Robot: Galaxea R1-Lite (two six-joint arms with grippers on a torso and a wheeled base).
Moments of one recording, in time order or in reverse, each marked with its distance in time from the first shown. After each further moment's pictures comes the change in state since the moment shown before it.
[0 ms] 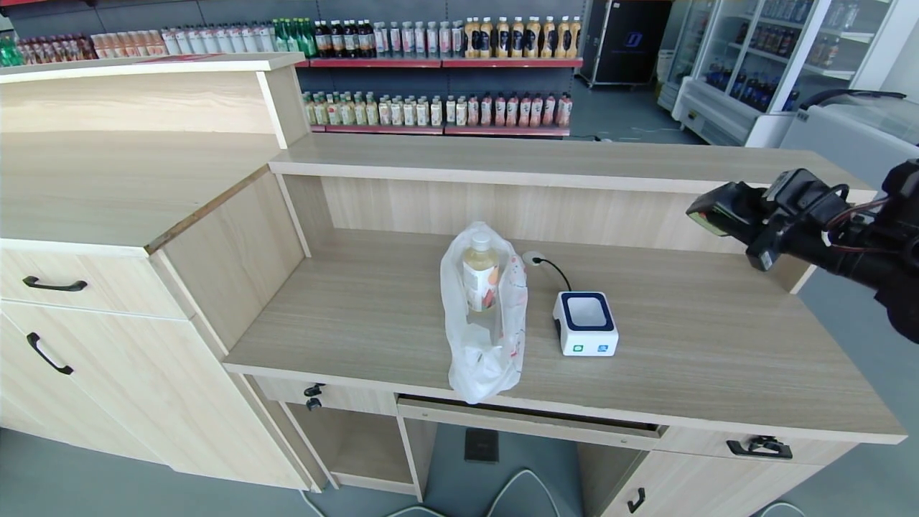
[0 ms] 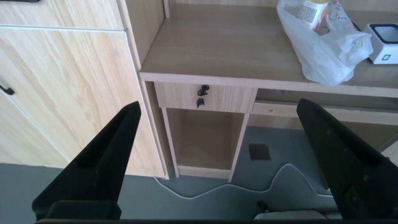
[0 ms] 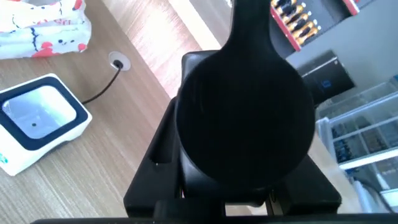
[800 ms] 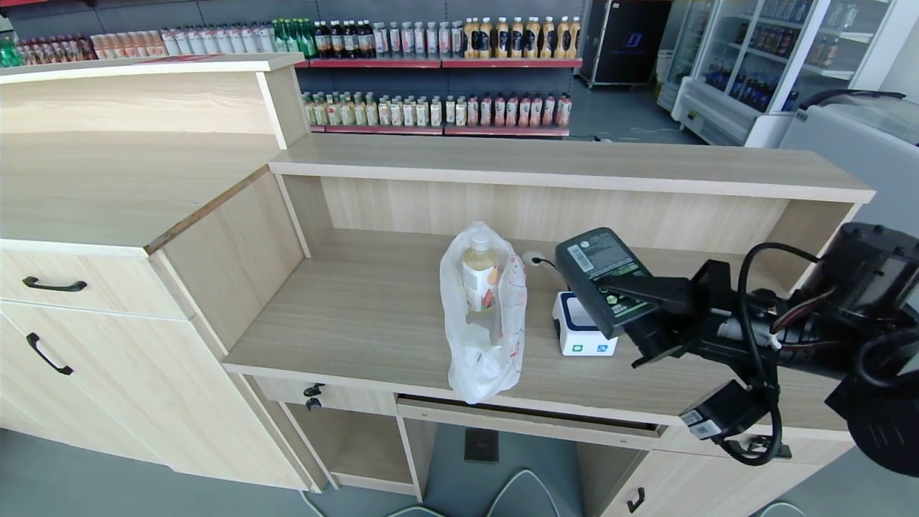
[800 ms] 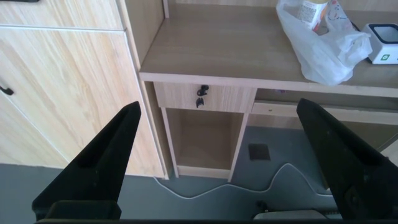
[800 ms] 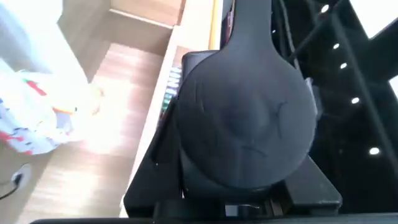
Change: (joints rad) left arm 0.000 0.000 0.000 0.000 0.000 0.000; right arm 0.436 -0.099 0.388 -0.350 0.370 -1.127
